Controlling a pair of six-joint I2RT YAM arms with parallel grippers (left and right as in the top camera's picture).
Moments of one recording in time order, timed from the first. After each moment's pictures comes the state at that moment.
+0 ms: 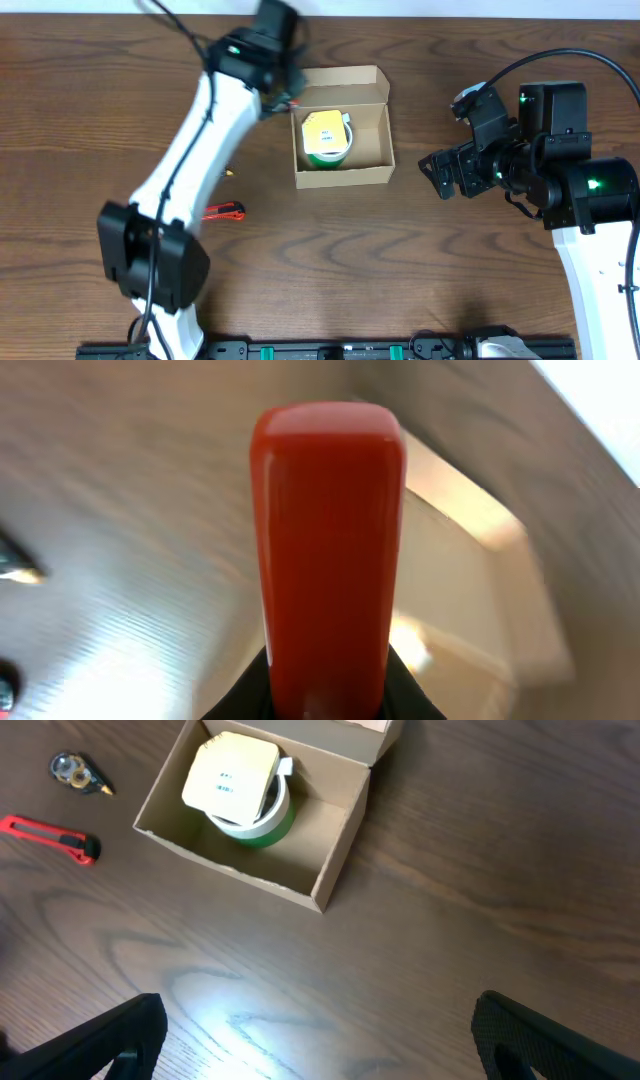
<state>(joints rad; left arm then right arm) -0.42 1.94 1.88 -1.01 -0.04 -0.95 0.11 1.24 1.42 -1.15 -0.27 -0.22</state>
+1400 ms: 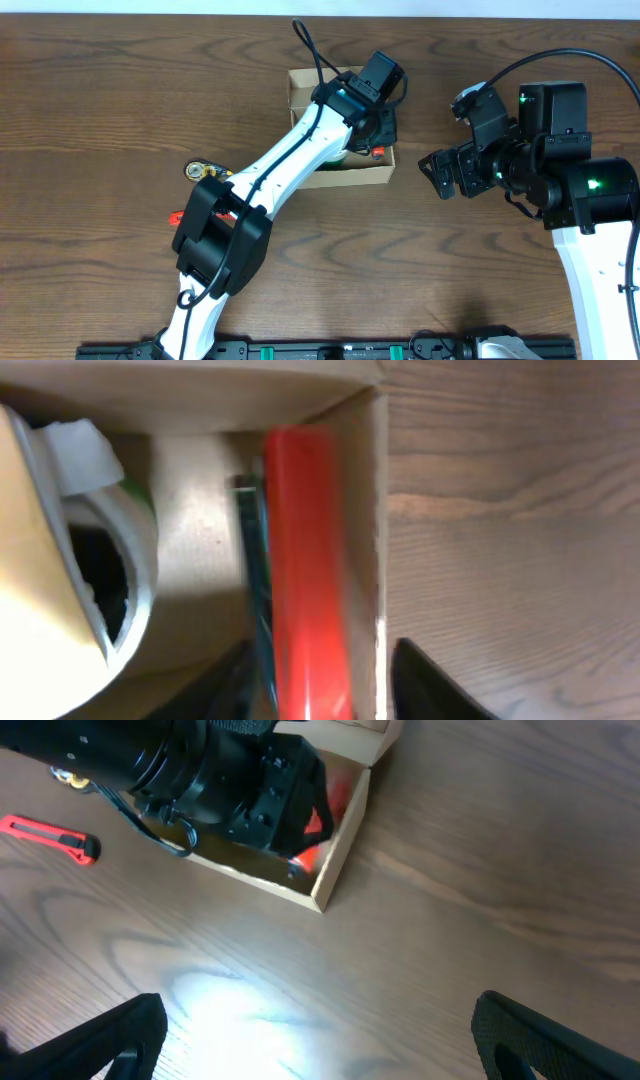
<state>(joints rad) -0.68 2.15 1.89 -0.84 0.15 -0.75 0.11 1.24 1.42 -1.15 -0.27 -0.22</state>
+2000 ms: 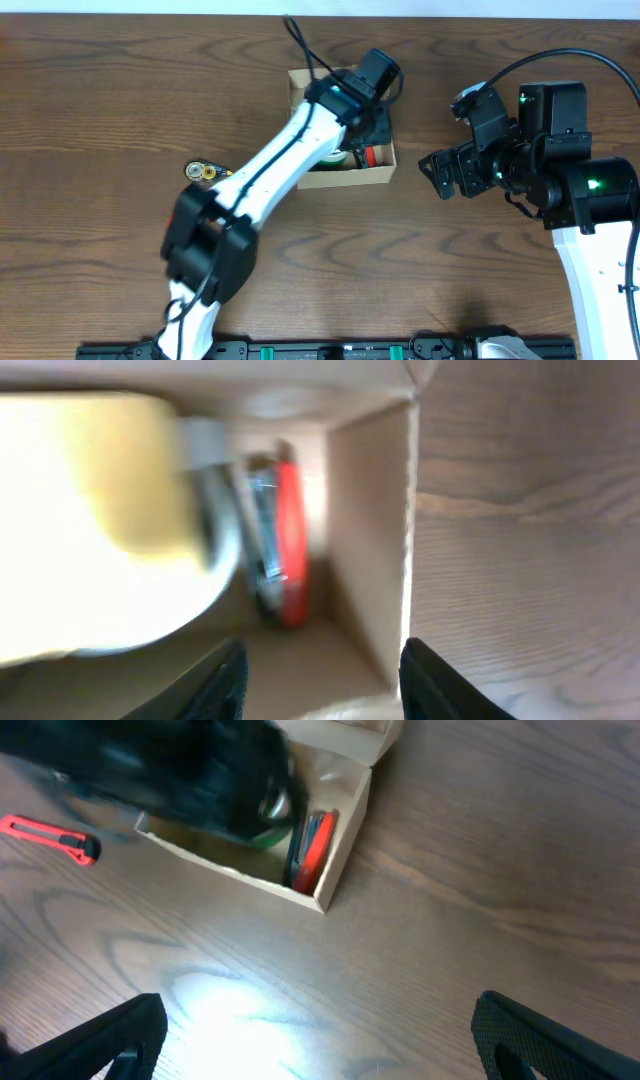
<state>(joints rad) -0.67 2.05 1.89 -0.95 0.08 -0.77 0.11 1.24 1.42 -1.15 -0.27 -0.22</state>
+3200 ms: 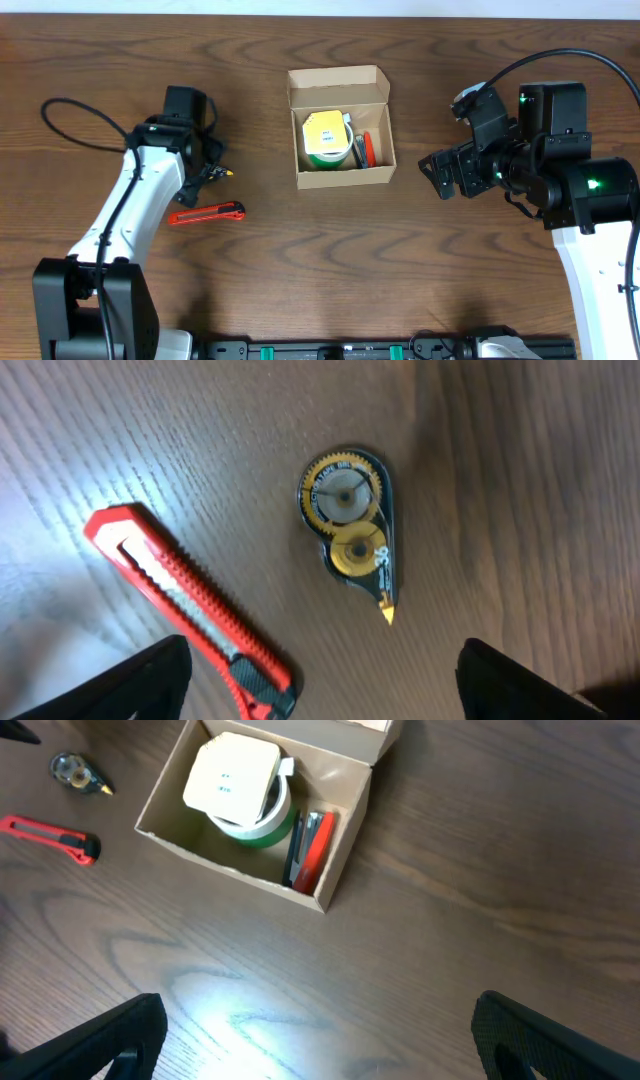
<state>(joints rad) -0.09 1.62 1.12 -0.82 -0.11 -1.19 0.11 1.24 1.42 -1.15 -0.27 -0.22</state>
